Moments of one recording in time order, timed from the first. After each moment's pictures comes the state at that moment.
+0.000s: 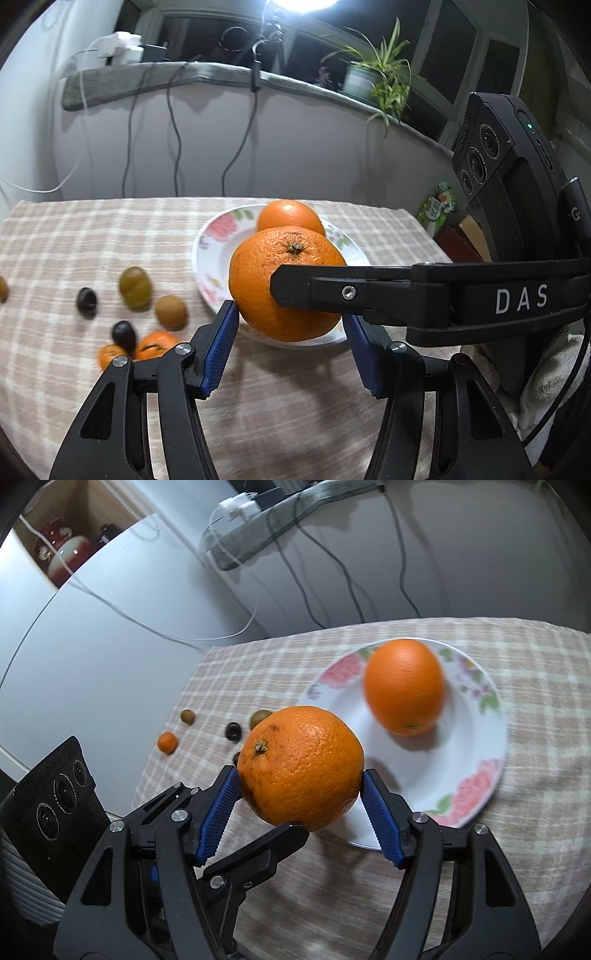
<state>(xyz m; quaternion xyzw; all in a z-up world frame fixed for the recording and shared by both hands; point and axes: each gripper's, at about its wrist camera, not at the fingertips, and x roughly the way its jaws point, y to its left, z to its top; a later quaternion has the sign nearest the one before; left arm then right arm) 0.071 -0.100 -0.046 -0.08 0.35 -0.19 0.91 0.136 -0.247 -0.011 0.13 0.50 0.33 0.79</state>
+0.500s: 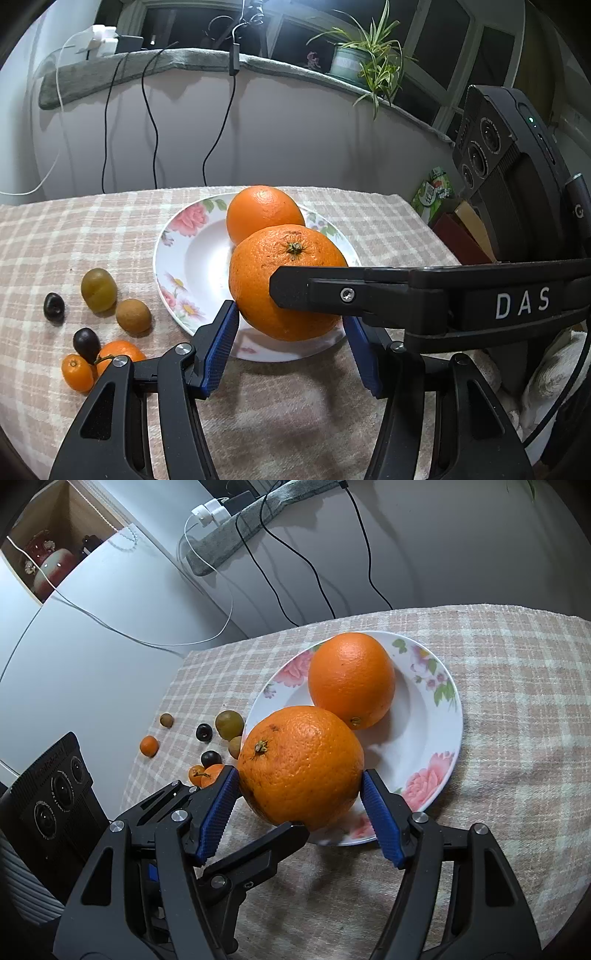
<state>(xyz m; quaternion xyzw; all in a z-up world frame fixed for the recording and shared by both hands) 0.086 -0.124 -0.054 -0.07 0.37 -0.20 0.91 0.143 -0.271 -0.022 0.14 0.51 0.31 0.79</state>
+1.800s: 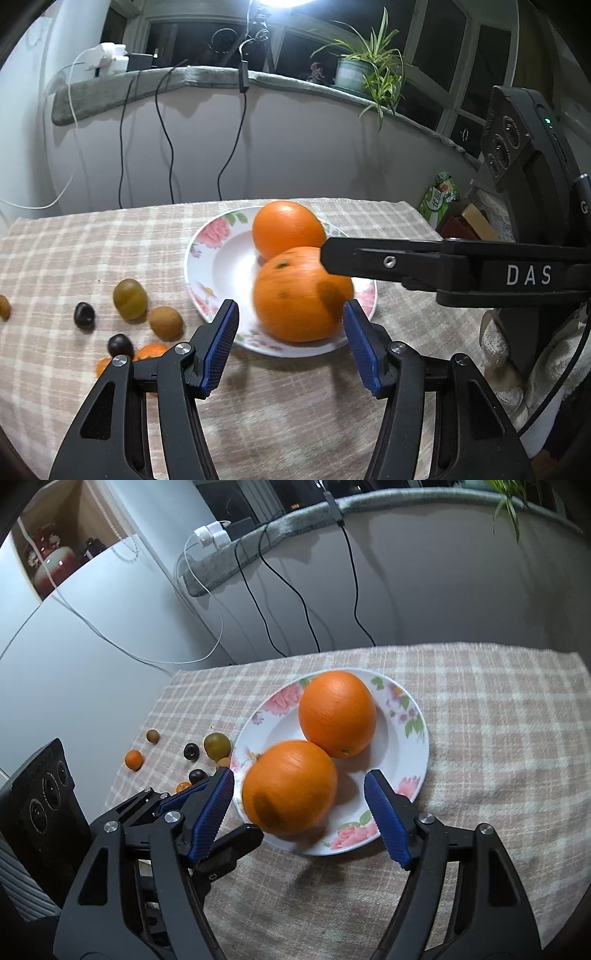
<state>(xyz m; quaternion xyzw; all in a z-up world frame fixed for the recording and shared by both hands) 0.071 -0.107 -0.043 -0.05 0.34 -0.19 0.92 0.130 -0.275 0.005 0.10 0.45 0.27 0.84</state>
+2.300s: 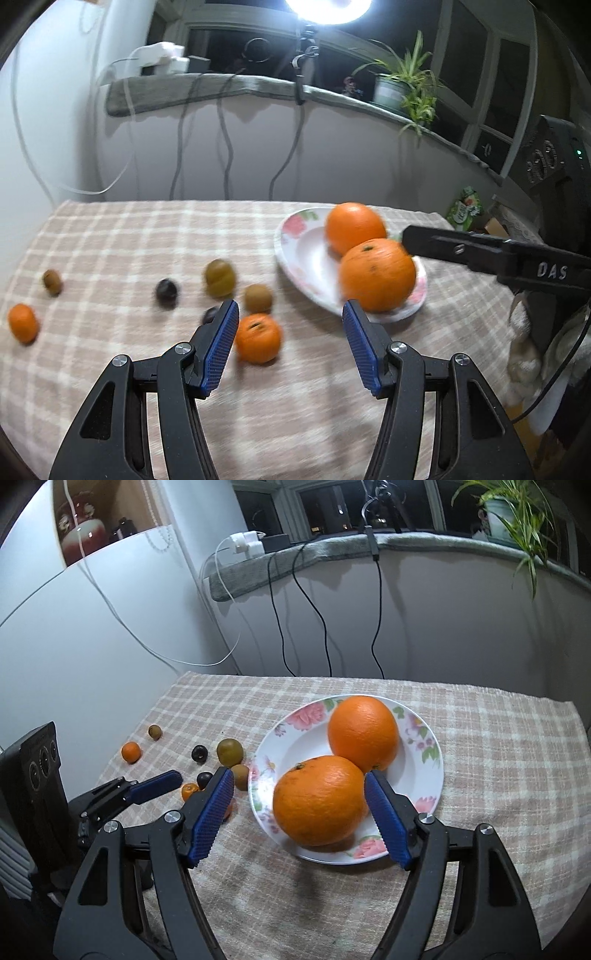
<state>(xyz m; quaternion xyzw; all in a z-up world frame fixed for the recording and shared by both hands) 0.046 -0.036 -0.047 -0.07 0.33 -0.13 0.93 0.106 -0.247 0.020 0.04 0.40 0.29 0.87</state>
